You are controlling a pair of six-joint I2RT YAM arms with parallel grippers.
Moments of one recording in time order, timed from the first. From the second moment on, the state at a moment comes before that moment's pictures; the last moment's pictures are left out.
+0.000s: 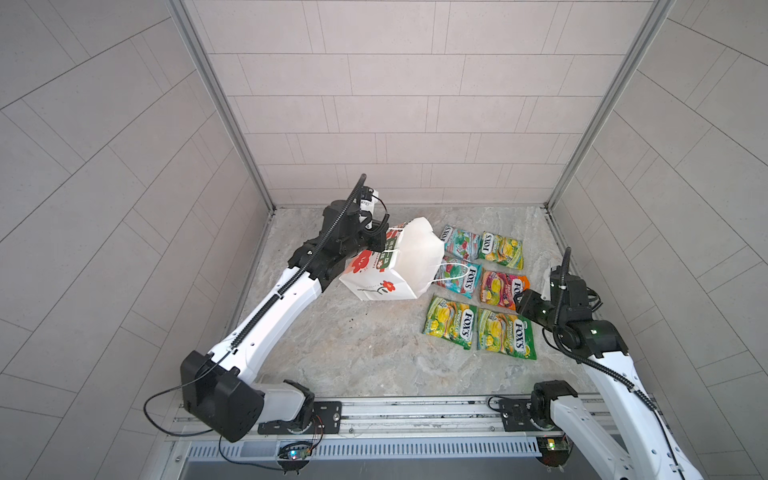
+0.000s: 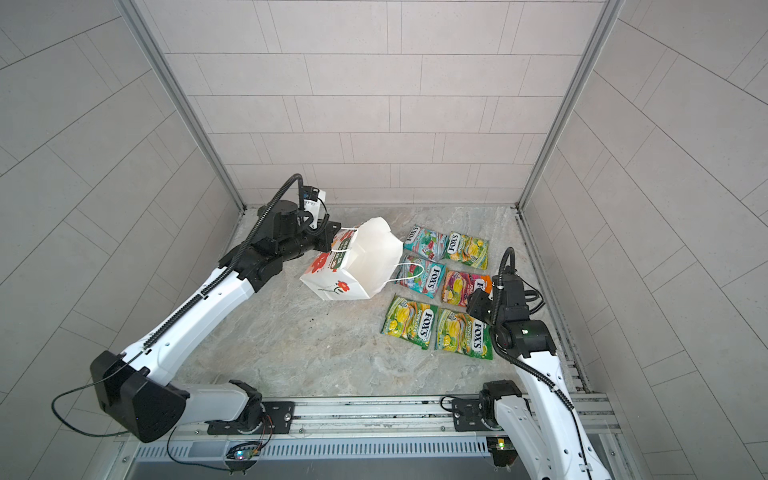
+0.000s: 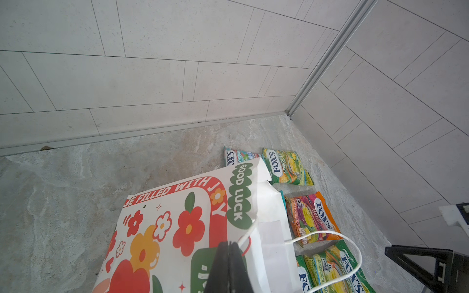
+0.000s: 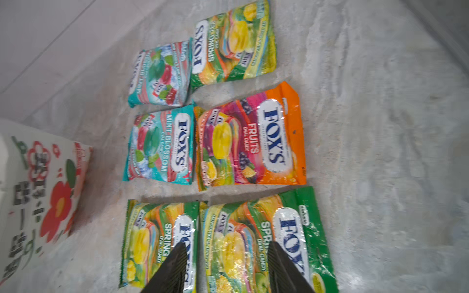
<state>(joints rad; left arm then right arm) -0.46 1.34 1.31 -0.38 0.15 -0.26 0.03 0.74 0.71 -0.75 -0.09 0.54</state>
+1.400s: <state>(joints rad) -0.46 1.32 1.31 -0.38 0.16 -0.26 0.21 0.98 0.90 -0.24 -0.43 0.83</state>
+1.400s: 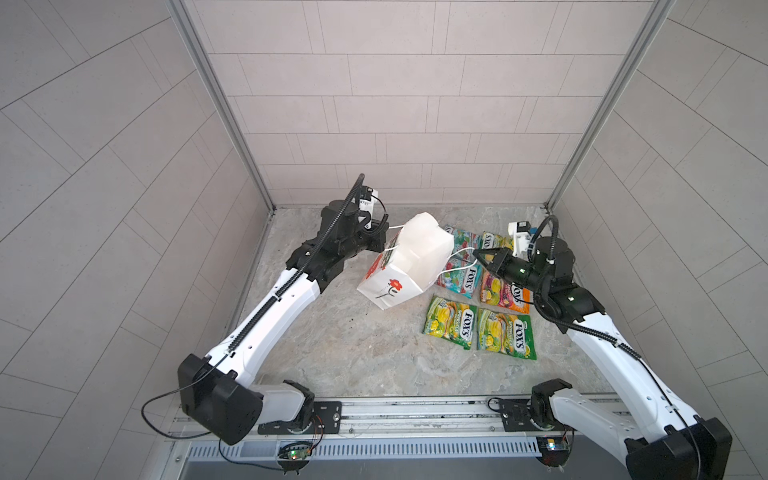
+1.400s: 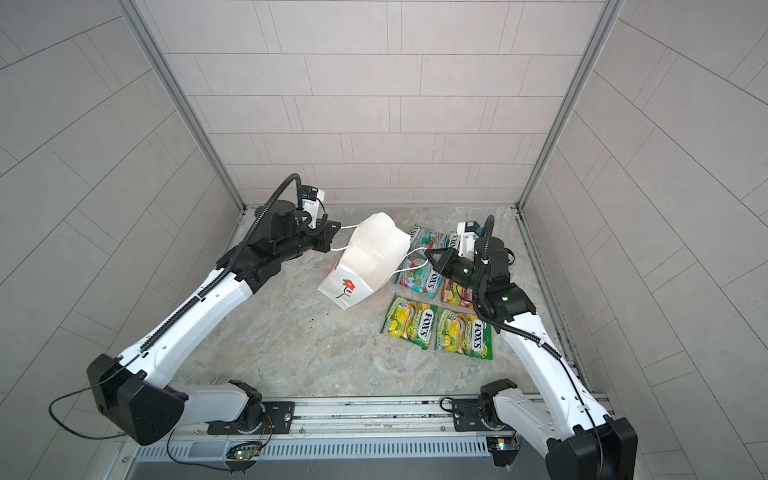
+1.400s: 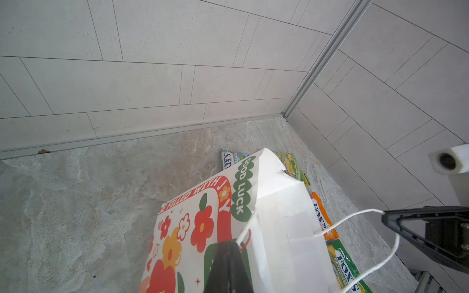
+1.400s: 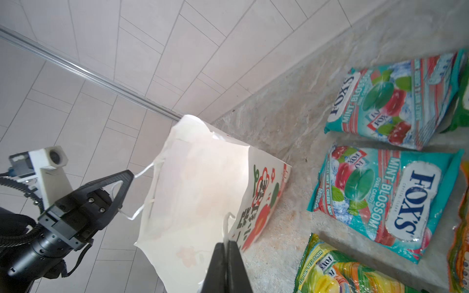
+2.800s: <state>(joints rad) -0.45 0.98 1.05 -0.19 -0.26 -0.19 0.21 0.86 0.98 -0.72 0.37 0.54</state>
